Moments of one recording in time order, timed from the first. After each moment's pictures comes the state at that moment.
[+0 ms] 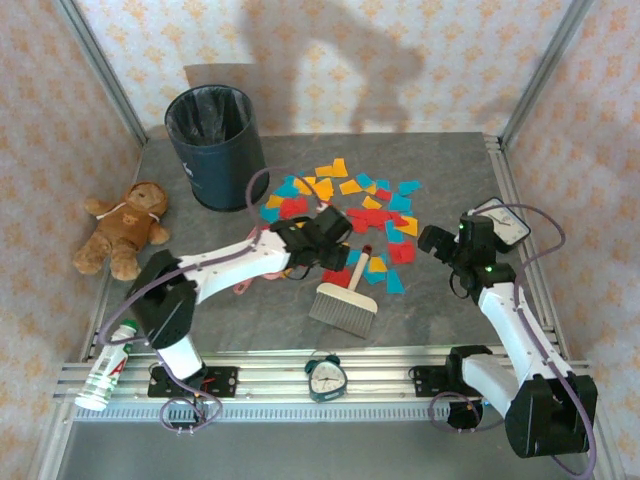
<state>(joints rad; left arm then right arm) -0.85 1.73 1.33 -0.67 -0.24 -0.45 0.06 0.95 0.63 -0.44 0.01 0.48</state>
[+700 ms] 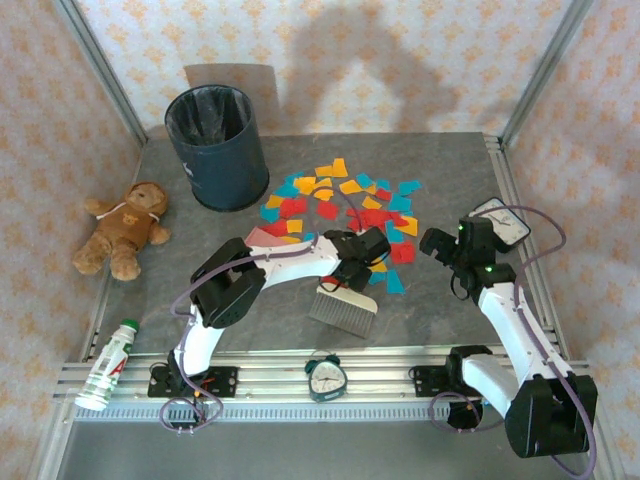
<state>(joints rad) -0.94 2.07 1.53 -0.76 -0.15 -0.44 0.06 0.95 0.63 -0.48 0.04 0.48</state>
